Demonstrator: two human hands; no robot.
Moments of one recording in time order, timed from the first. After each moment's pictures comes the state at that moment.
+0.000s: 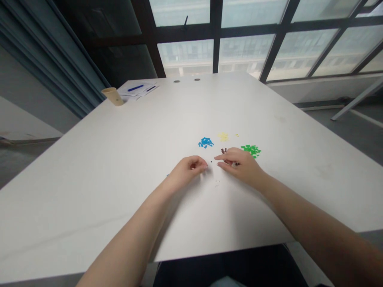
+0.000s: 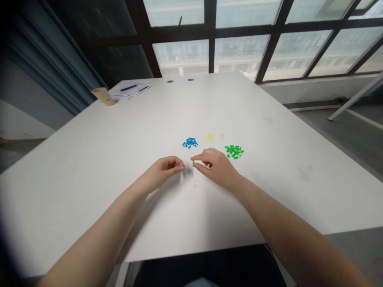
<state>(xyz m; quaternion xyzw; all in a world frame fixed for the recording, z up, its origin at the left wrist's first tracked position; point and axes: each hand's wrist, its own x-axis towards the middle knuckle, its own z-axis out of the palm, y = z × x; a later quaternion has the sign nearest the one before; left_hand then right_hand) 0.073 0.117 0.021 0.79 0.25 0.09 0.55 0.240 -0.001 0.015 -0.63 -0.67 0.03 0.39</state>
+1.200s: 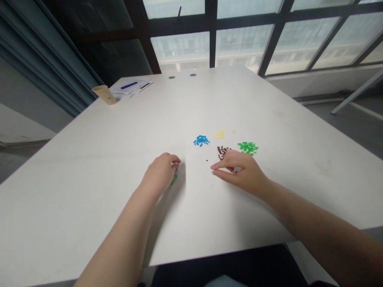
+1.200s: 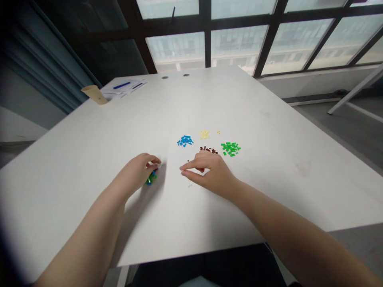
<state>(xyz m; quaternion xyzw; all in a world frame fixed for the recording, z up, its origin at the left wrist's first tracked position) 0.047 0.146 0.022 0.90 0.40 0.01 0.15 0.226 -0.013 0.033 -0.55 -0.67 0.07 0.49</state>
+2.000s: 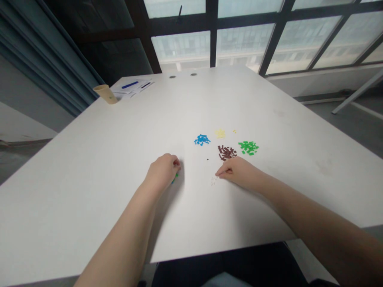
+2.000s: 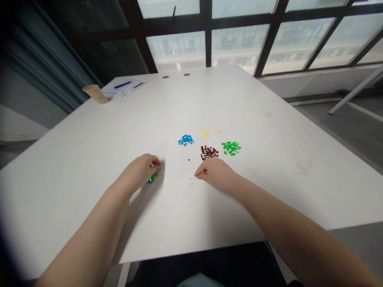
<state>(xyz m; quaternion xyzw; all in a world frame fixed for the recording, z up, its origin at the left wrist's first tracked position) 0.048 0.155 0.012 0.89 0.42 -0.03 0.18 0.240 -0.011 0.014 -0.71 -0.62 0.26 0.23</state>
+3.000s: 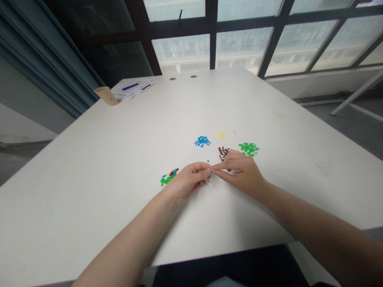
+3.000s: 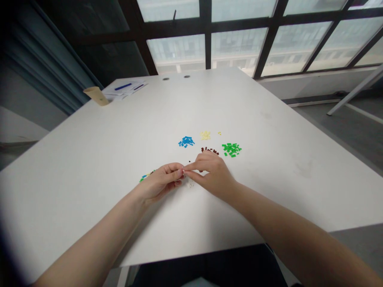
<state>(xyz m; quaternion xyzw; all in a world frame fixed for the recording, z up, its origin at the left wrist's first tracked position) 0.079 0.092 0.022 0.51 0.27 0.06 0.82 0.223 -0.011 0.024 -0.57 -0.66 0.01 0.49</state>
